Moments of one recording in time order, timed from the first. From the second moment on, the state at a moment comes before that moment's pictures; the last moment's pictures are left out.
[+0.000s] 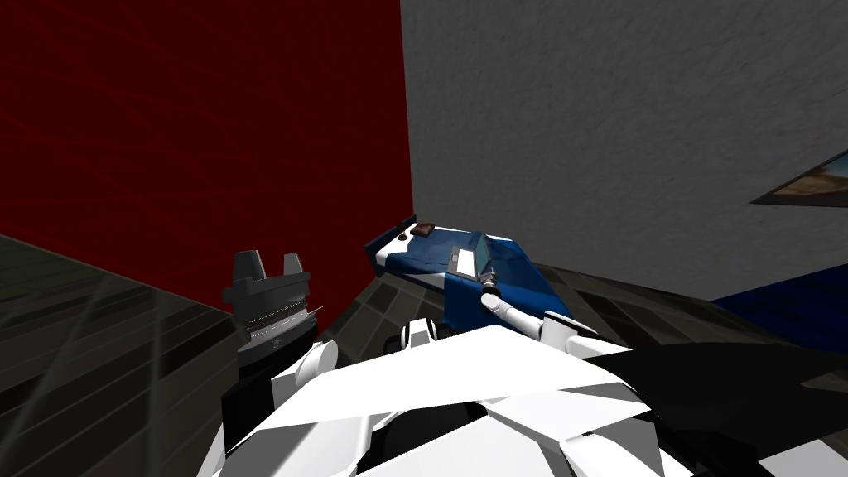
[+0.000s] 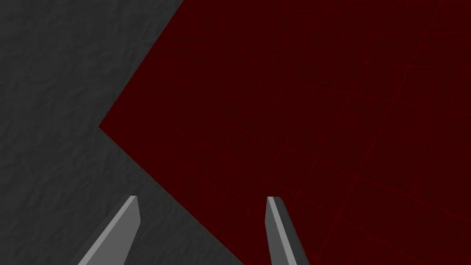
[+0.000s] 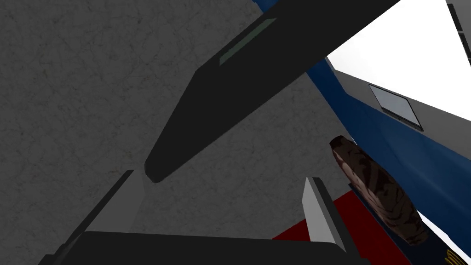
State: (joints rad) left arm 0.54 -0.04 0.07 -2.36 0.09 -0.56 -0.07; right arm -0.17 -0.63 0.64 -0.76 1.45 0.81 -0.21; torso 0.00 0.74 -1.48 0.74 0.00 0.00
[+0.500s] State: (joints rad) left arm 0.54 -0.04 0.07 -2.36 0.09 -0.56 -0.07; right arm -0.21 -0.70 0.66 -0.70 1.48 0.87 -0.19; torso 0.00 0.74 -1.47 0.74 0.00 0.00
